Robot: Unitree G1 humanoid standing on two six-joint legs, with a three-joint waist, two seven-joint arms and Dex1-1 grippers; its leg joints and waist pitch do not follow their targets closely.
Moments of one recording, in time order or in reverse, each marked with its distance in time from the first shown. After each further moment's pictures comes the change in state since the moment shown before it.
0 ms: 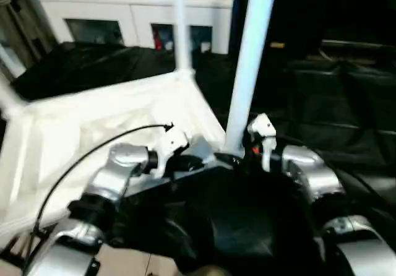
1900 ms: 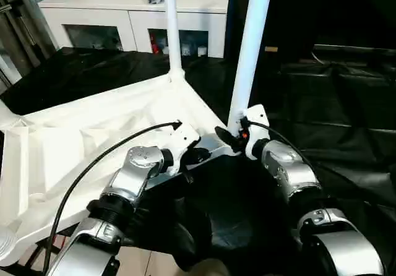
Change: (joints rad) left arm -0.020 -0.145 0.033 0.065 0.062 0.037 0.323; right arm -0.075 0.164 -0.113 0.124 -0.051 -0.012 -0.534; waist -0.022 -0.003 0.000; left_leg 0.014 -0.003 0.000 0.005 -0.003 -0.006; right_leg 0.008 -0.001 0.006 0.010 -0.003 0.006
